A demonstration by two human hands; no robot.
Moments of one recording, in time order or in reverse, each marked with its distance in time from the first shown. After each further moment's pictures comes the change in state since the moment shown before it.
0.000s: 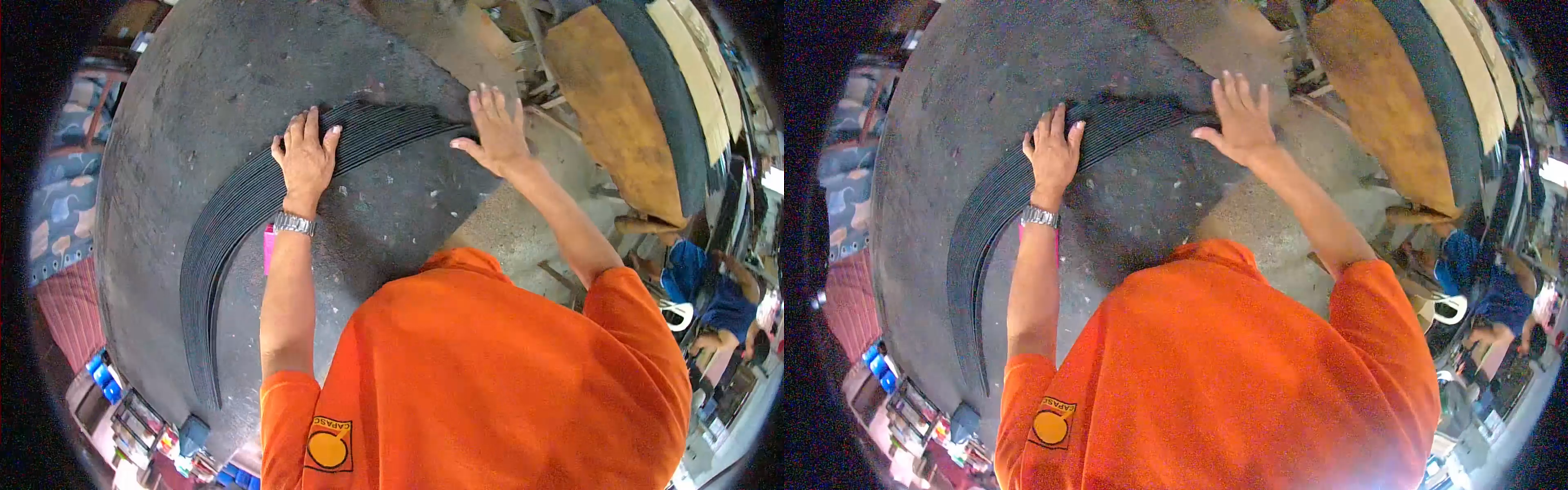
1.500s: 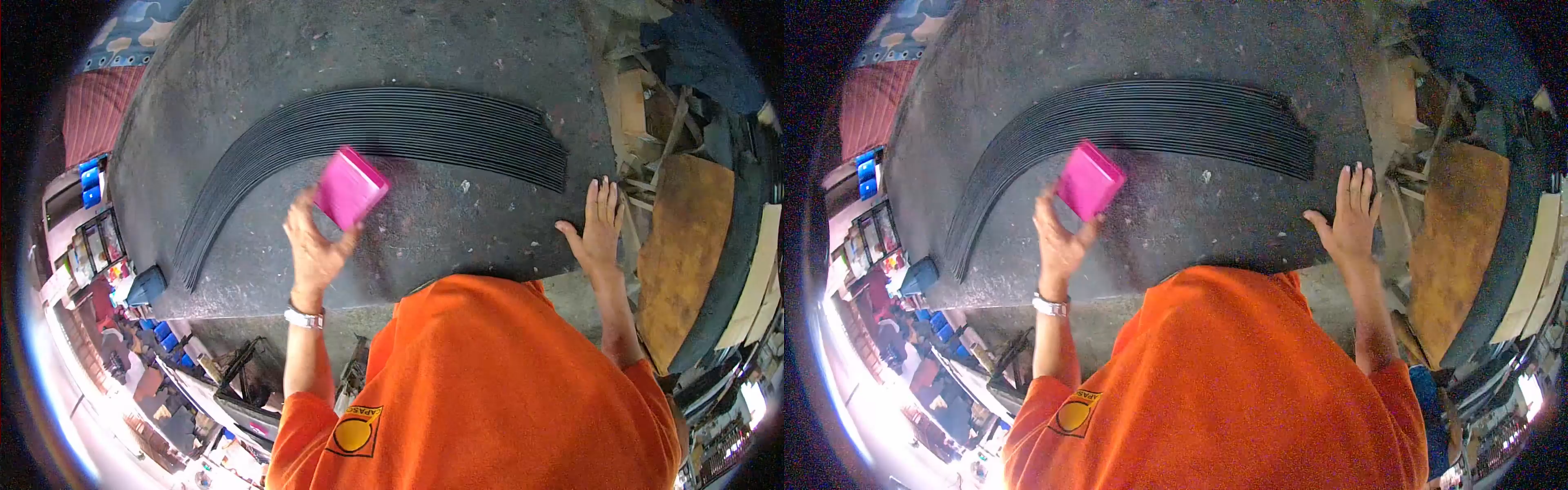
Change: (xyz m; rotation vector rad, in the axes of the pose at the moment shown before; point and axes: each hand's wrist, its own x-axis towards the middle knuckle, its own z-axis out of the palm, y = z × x) left_hand -0.194 -0.060 -0.147 -0.197 0.023 -0.526; right_hand 0.010 -0.017 -0.005 0.127 -0.187 -0.262
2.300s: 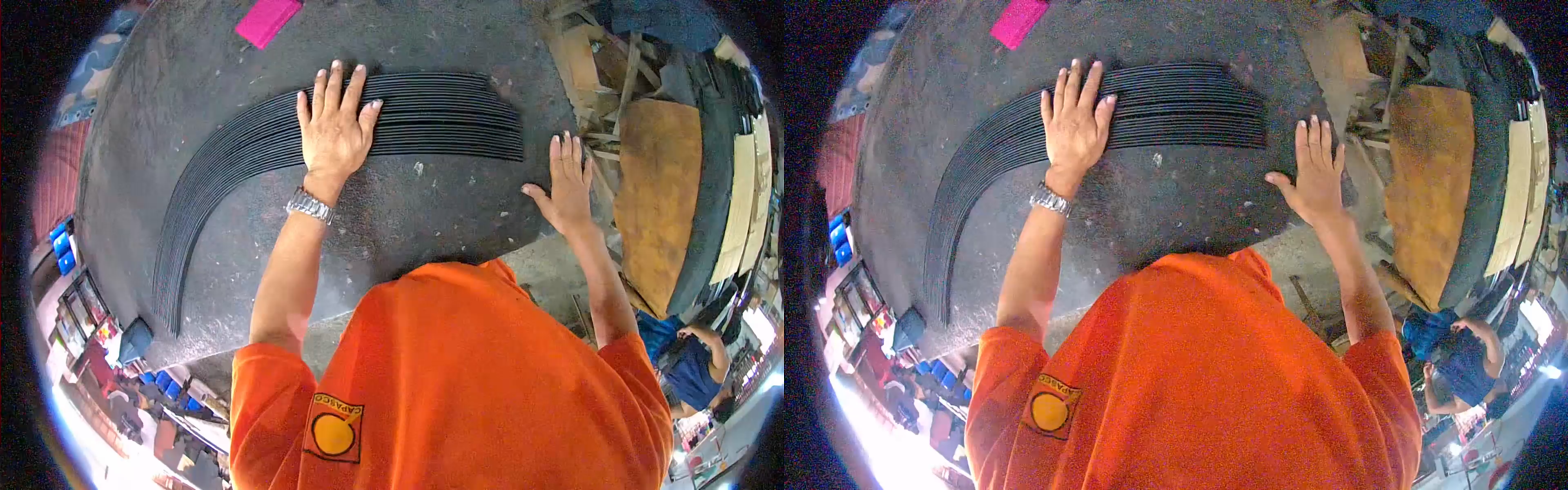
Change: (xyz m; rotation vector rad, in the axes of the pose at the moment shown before) left_hand 0.142 0.056 0.127 0.255 0.002 0.328; right_hand 0.002 -0.005 0.005 -0.072 -0.011 0.072
